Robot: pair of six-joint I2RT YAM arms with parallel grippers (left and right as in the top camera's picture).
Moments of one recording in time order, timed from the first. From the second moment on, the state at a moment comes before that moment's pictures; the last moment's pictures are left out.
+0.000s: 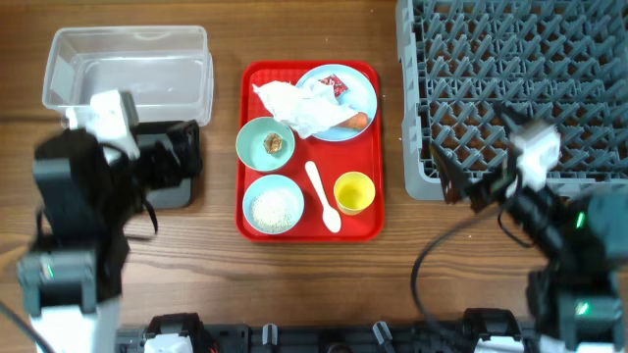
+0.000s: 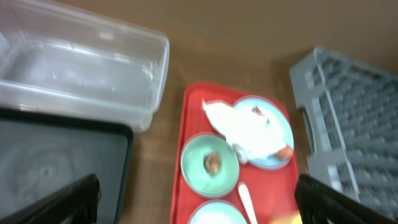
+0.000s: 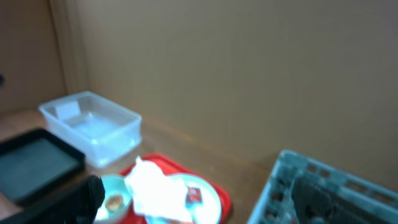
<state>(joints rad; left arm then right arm) 0.05 0.98 1.23 -0.88 0.19 -0.25 -0.04 0.72 0.90 -0.28 -0.61 -0.14</state>
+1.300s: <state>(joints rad) -0.34 2.00 1.71 -0.71 0.14 -0.20 -0.04 1.49 1.51 -0.79 -1.03 -0.02</state>
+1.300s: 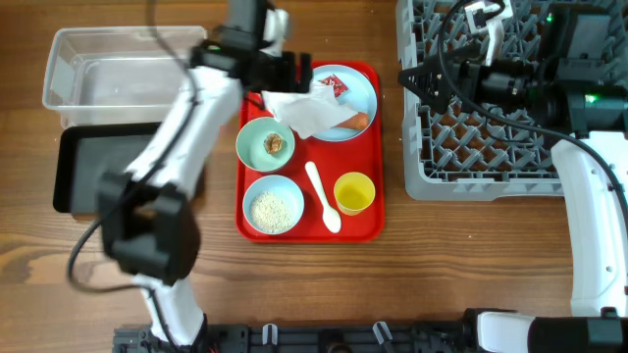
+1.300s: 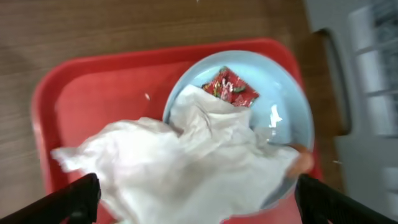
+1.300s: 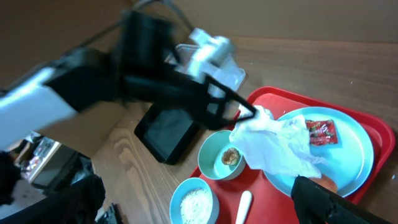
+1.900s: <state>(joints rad) -0.49 2.25 1.71 -0.55 -0.06 -0.23 -0.04 1.49 1.51 -0.86 -1.02 -0.02</state>
